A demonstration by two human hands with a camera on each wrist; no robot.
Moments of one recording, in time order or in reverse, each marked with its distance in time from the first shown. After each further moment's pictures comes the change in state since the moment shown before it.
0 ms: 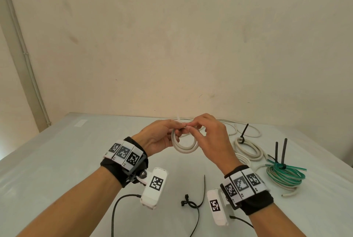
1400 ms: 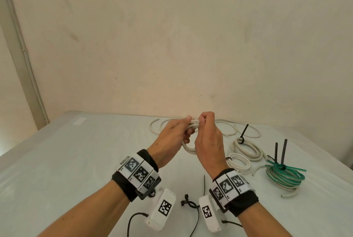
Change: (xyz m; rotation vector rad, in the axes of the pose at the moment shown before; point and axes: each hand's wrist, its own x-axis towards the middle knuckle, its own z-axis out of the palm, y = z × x) left_hand -0.015 -0.023 0.034 0.226 -0.029 0.372; right_hand -0.012 -0.012 0.026 -0.010 0.180 0.175
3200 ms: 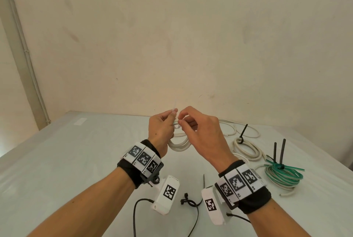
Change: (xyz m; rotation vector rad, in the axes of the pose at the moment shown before) left_hand 0.022 -0.004 -0.015 -0.090 0.474 -0.002; right_hand 0.021 -0.034 -0.024 0.081 -0.249 -0.142
